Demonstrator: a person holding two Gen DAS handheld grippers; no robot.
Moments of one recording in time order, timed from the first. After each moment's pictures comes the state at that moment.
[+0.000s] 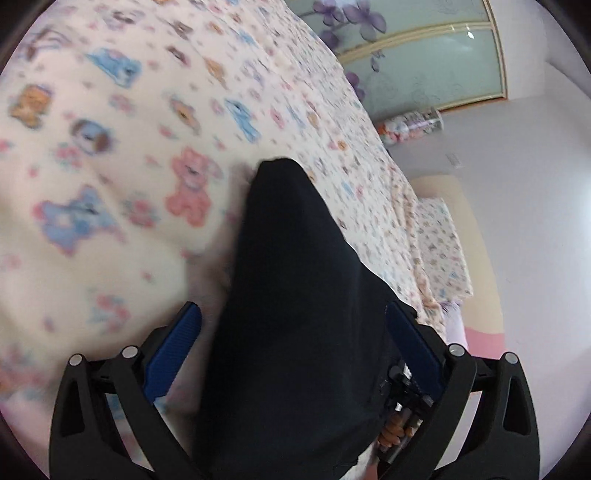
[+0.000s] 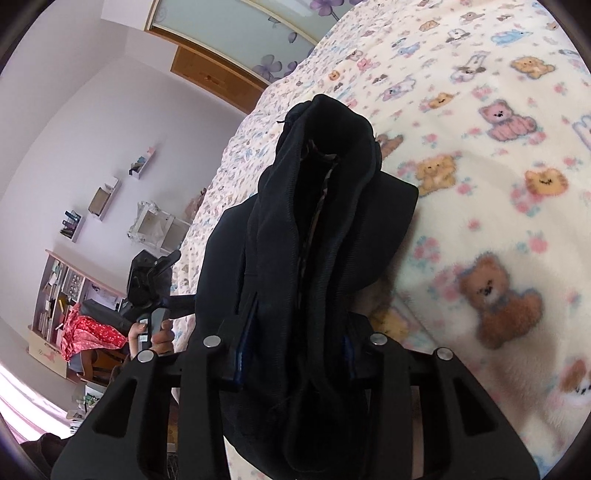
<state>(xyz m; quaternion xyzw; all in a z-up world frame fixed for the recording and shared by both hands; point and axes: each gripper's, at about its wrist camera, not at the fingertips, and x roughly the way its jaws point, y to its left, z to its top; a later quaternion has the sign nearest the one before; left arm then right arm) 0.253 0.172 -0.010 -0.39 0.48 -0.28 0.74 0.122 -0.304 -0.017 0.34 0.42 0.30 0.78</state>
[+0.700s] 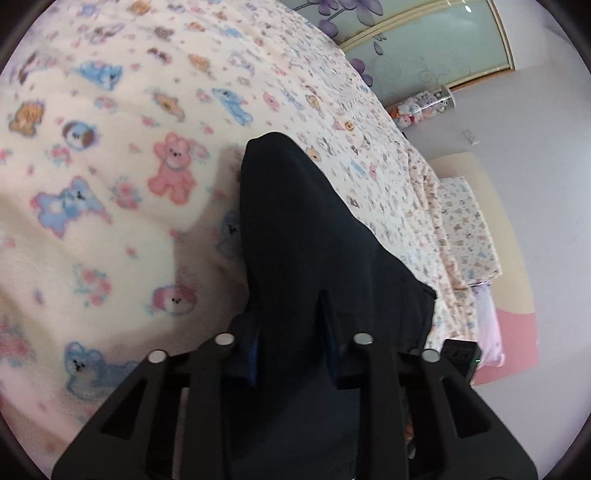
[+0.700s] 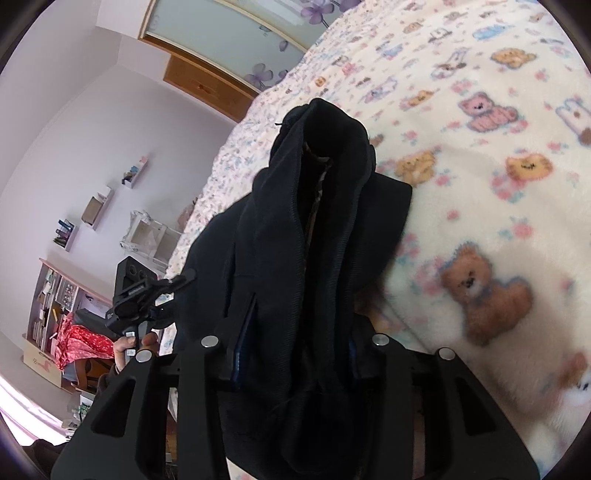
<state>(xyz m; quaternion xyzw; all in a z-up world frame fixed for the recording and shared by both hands) 0.233 0.140 0.003 -0.31 0.50 -0.24 0.77 0.112 -0.306 -0.019 0.36 0.40 0.28 0.79</state>
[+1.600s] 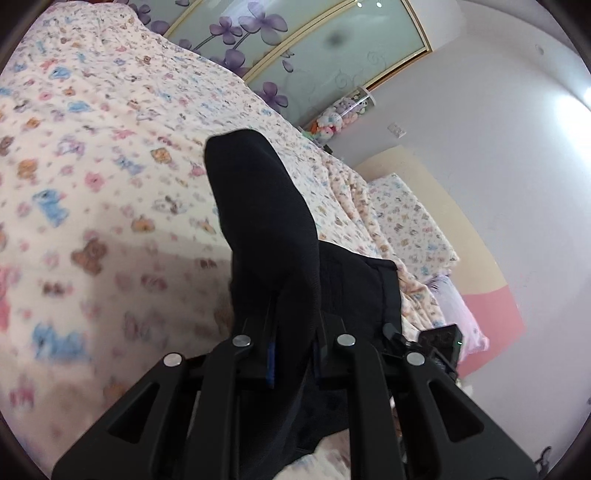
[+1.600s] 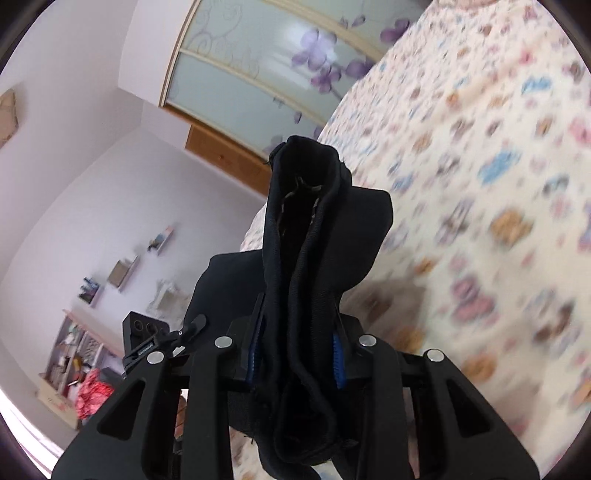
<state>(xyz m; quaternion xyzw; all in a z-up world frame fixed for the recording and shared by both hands) 0.259 0.023 0.079 -0.28 0.39 -0.34 0.81 0.164 -0.386 0.033 0.42 0.28 0.24 0.83</state>
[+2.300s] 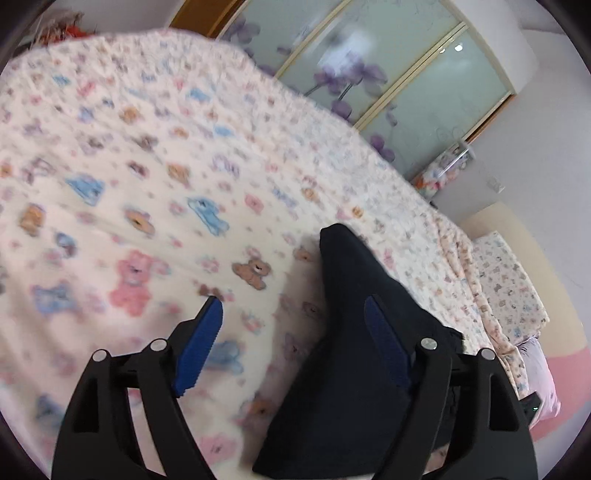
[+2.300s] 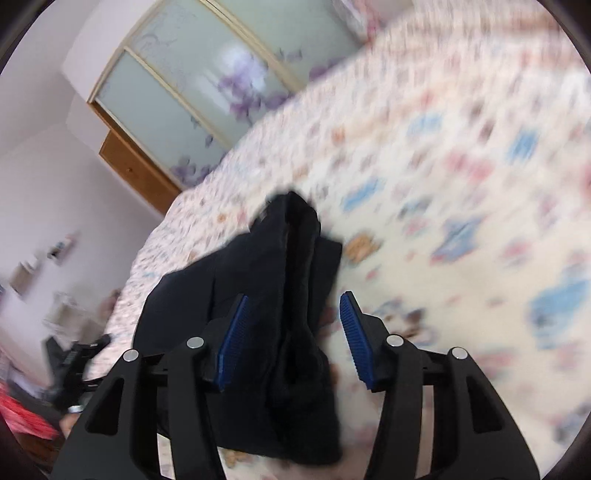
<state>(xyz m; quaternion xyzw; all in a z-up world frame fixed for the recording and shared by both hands) 0.225 0.080 0.047 -0.28 0.36 -0.12 0.88 0.114 -0.385 0.032 0.30 0.27 0.06 0.91</state>
